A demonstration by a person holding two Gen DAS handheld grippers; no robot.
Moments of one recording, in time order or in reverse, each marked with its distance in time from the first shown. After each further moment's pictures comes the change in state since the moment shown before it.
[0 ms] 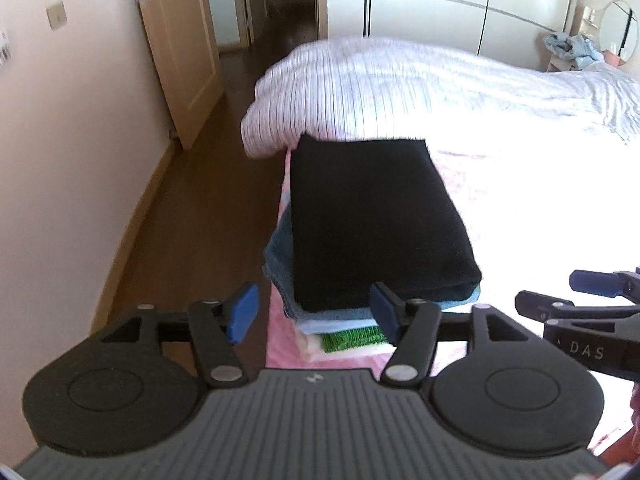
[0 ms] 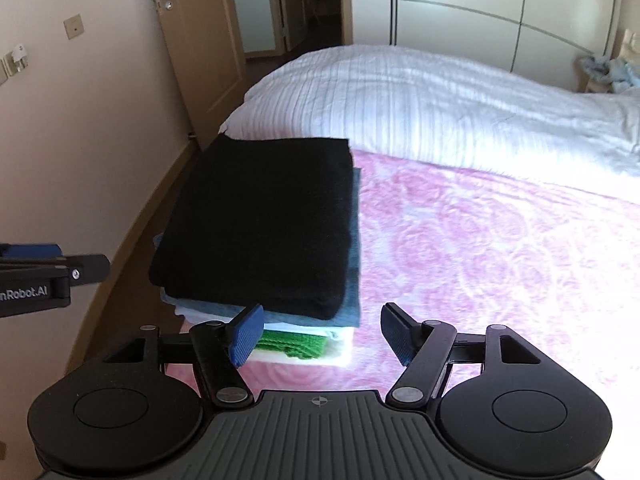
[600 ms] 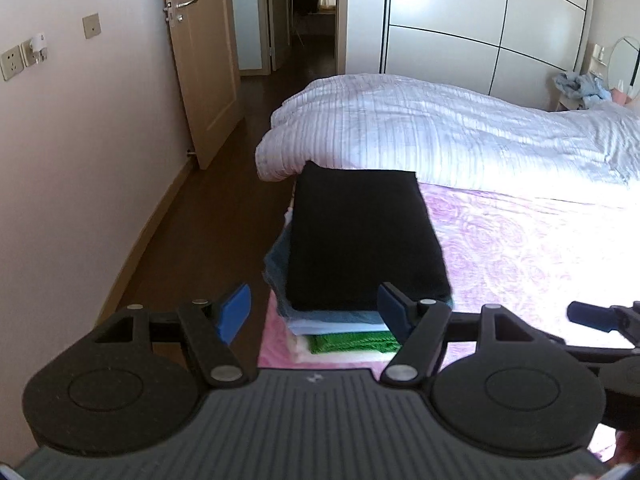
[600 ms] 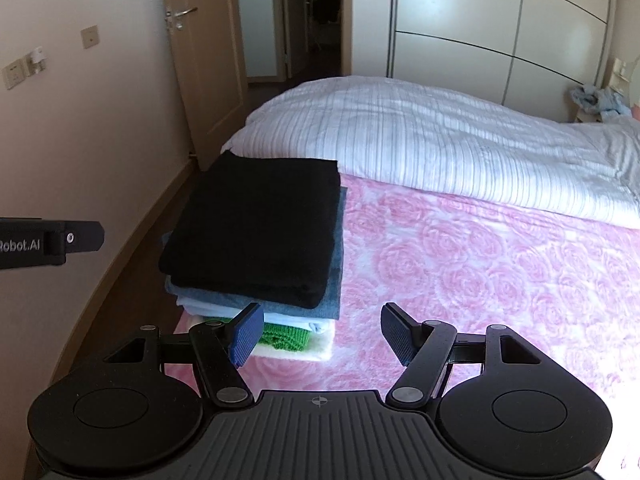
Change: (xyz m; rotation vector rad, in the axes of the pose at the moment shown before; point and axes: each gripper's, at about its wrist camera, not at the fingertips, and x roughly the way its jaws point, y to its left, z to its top) left arm -0.054 -0.022 -0.016 -0.086 -0.078 0.030; right arm -0.047 -0.010 -0.034 -0.052 -0.079 0.001
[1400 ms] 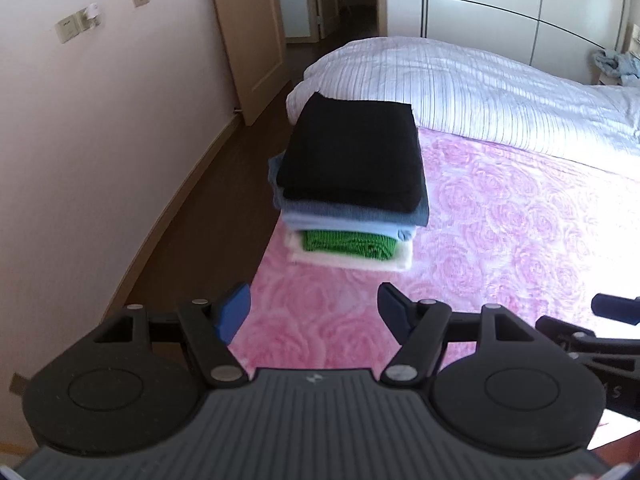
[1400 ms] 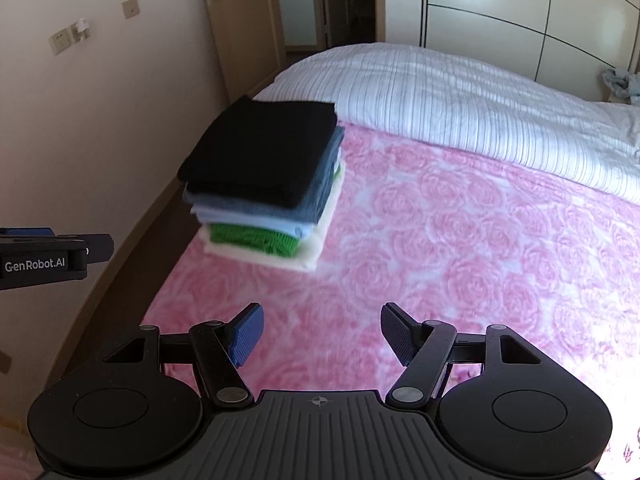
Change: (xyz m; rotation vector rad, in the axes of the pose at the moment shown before) left arm -0.073 -0.094 -0.098 -0.061 0.095 0.171; right arm -0.080 -0.080 -0.086 -0.062 0.099 0.130
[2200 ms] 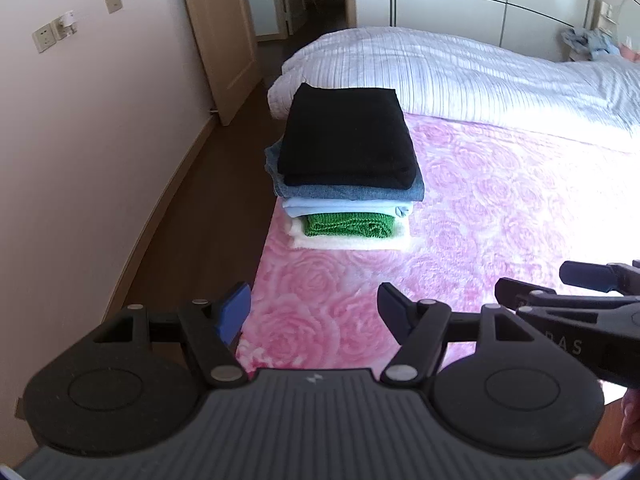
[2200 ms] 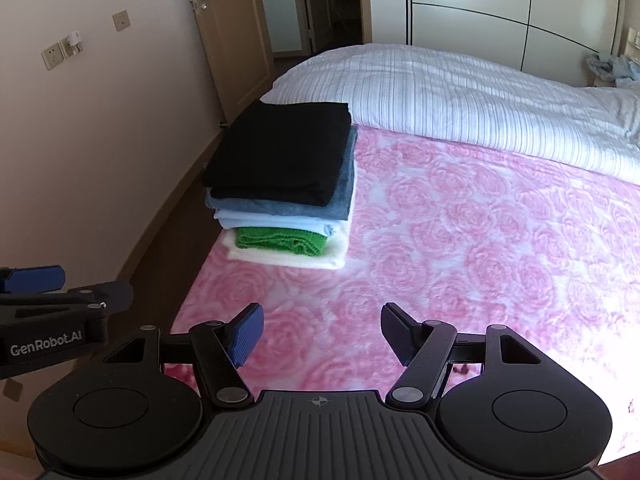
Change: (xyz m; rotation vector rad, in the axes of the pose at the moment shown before) left arm -0.007 0.040 -0.017 0.098 0.019 -0.084; right arm -0.006 0.064 -0.004 0.081 -0.015 -0.030
